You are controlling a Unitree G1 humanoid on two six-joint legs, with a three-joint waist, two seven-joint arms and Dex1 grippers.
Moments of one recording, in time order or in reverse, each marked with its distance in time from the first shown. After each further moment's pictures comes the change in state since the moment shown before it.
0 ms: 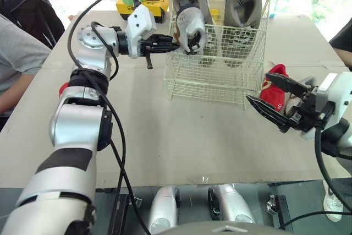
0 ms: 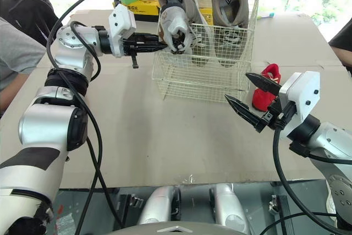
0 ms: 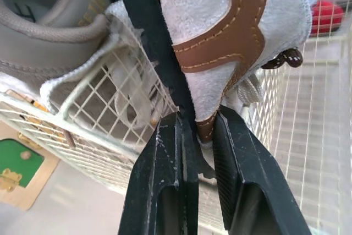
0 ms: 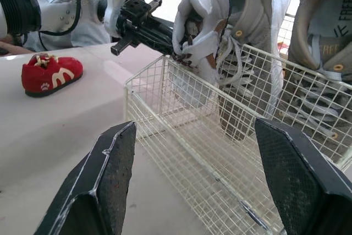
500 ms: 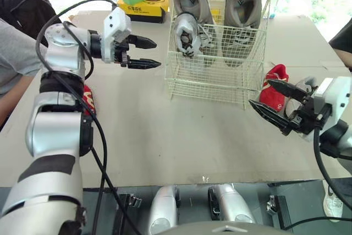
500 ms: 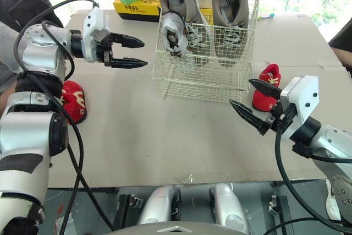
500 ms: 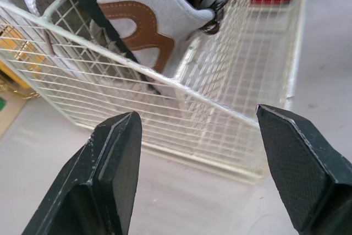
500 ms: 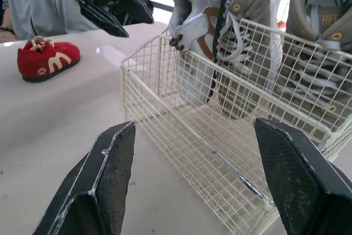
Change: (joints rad) left arm 0.136 0.129 0.085 -0.262 -0.080 0.318 -0.185; right arm 0.065 -0.057 0.004 0.081 -0.032 -0.054 0.061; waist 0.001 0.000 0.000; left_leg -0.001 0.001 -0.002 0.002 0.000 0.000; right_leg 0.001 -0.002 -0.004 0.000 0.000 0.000
